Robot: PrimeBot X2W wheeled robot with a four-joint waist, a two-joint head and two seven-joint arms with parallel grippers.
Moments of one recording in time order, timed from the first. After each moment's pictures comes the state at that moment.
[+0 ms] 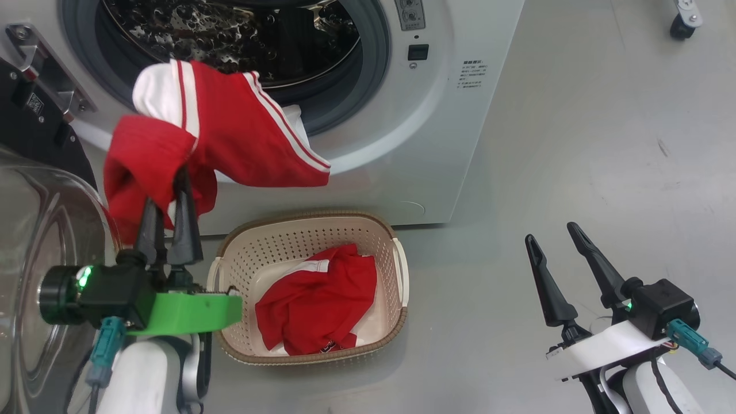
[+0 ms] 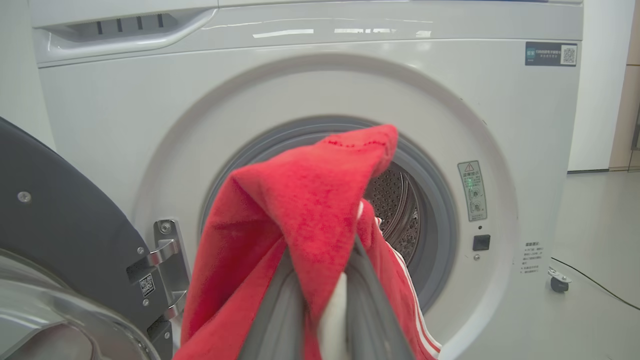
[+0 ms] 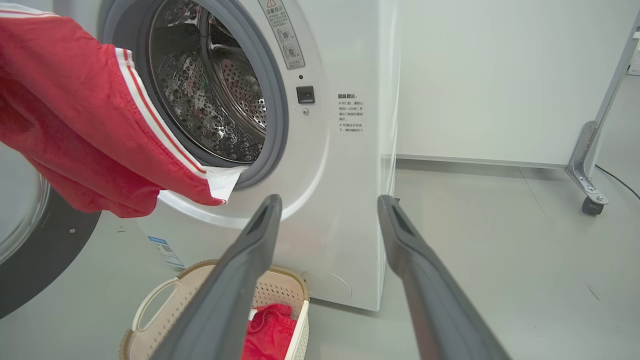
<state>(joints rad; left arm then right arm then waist) -0.20 0.03 -0.17 -0.07 -0.21 0.12 -0.25 -0.03 -0.15 0.22 0.08 0.33 0.12 -0.26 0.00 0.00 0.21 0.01</state>
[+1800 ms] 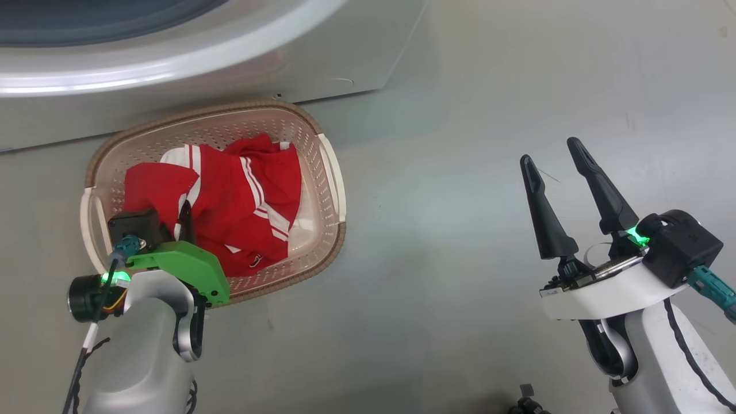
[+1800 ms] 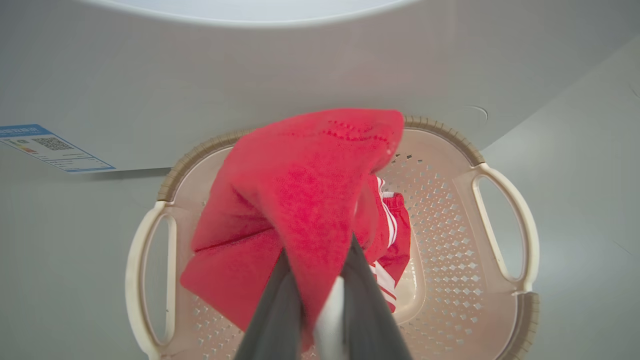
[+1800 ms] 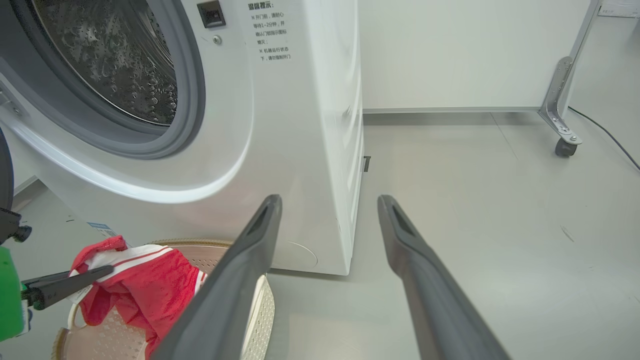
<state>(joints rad) -0.48 0.04 -0.20 0.66 -0.40 0.12 -0.12 -0.18 -0.17 0.26 -0.04 0.38 0.12 -0.26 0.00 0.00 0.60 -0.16</state>
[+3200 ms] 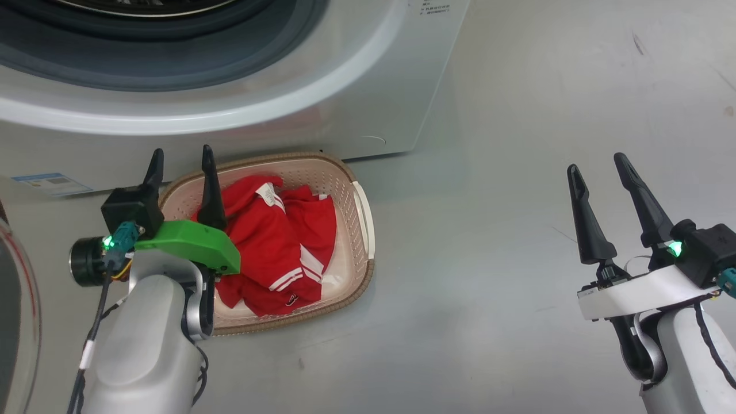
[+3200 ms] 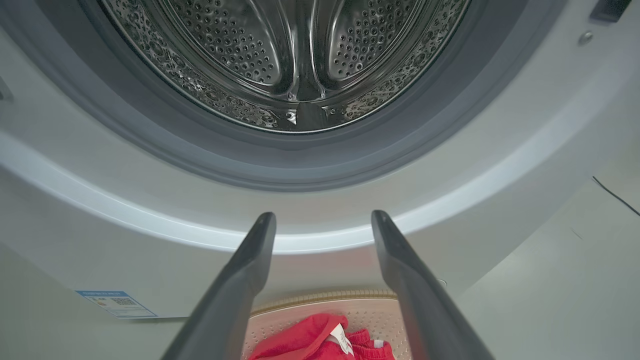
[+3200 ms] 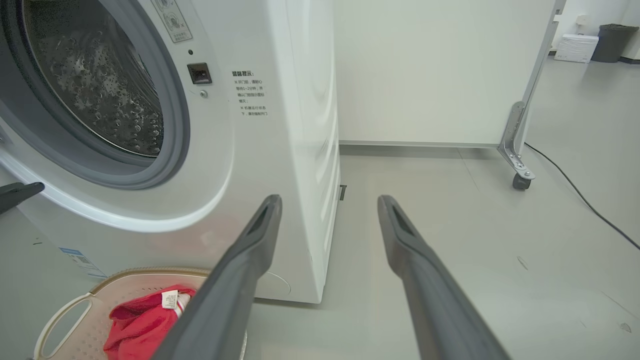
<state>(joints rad) -0.53 0.03 -0.22 0.57 -0.42 0.12 -0.26 -0.17 -0.20 0.16 0.06 0.37 0.12 -0.26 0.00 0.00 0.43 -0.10</state>
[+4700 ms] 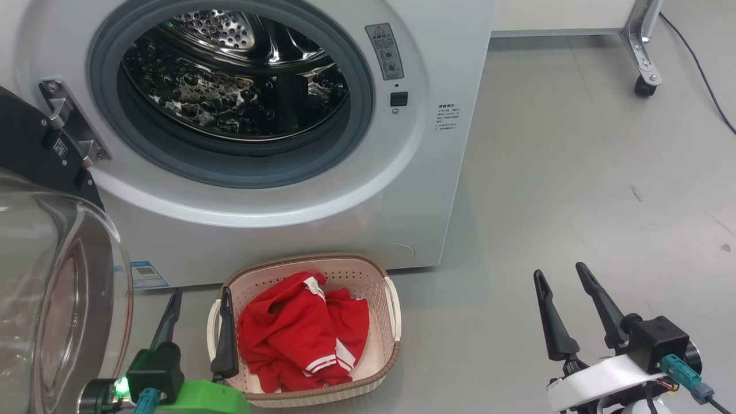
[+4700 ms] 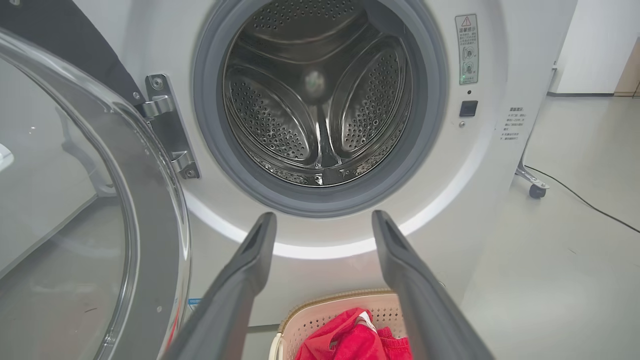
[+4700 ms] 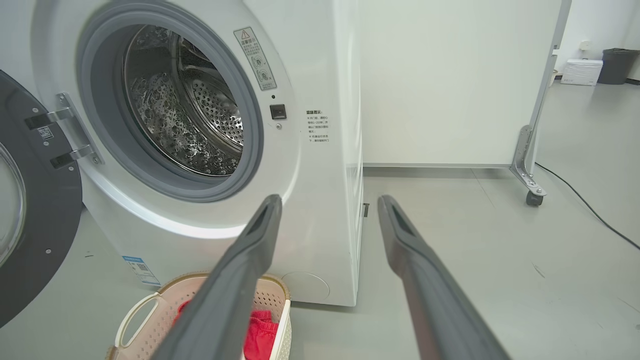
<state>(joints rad) 0.03 0.04 -0.19 0.14 -0.26 0.12 -0.26 0.08 -0.10 0.18 0.09 0.30 0.10 -0.26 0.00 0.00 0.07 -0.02</state>
